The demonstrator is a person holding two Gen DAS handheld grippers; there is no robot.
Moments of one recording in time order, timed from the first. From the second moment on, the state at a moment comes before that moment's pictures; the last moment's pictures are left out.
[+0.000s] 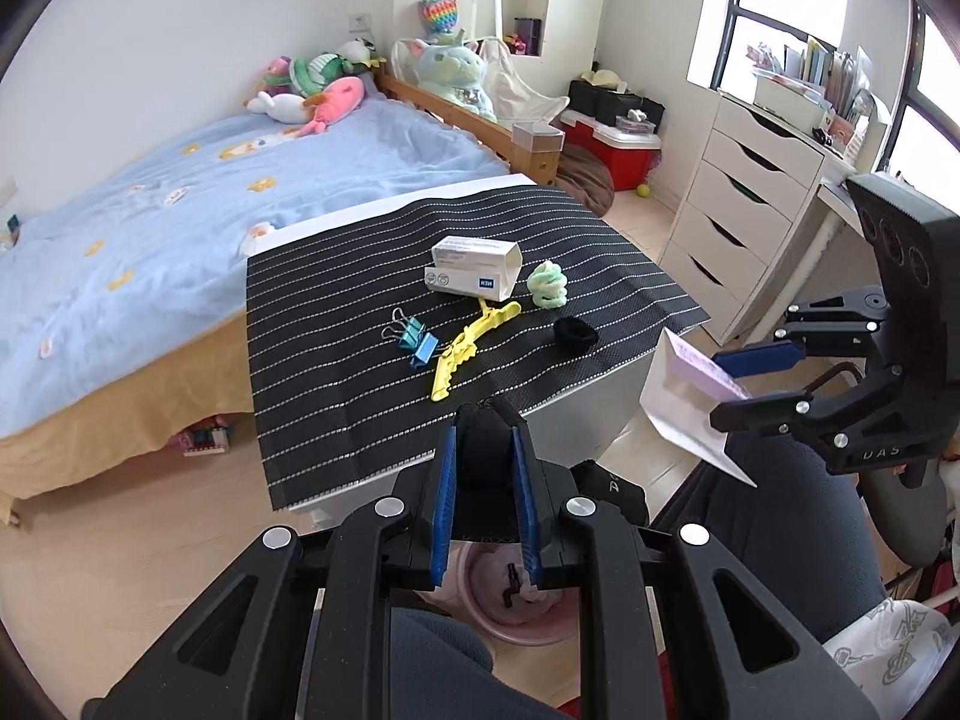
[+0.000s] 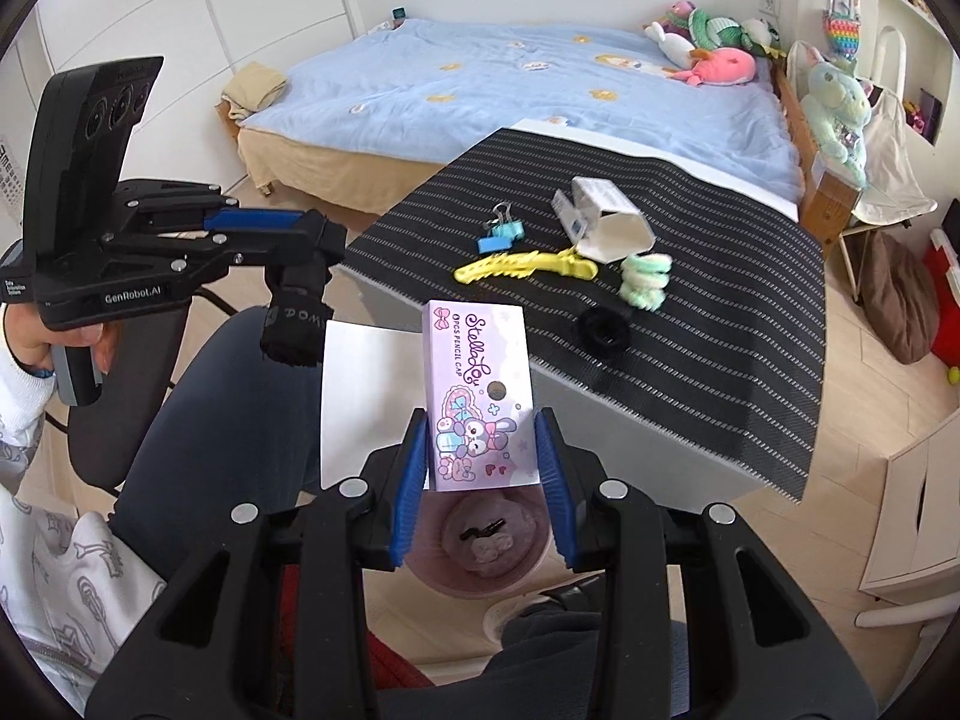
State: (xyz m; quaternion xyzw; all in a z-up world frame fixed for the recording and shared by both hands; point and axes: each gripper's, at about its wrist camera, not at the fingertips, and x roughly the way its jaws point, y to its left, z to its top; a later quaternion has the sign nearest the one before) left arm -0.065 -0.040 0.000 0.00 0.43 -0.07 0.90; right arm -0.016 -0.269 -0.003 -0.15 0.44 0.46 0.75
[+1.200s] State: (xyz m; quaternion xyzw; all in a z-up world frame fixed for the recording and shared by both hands) left arm -0.075 -0.066 -0.008 0.00 0.44 -0.12 0.89; right arm -0.006 -0.300 0.012 -0.09 0.43 0.43 0.79
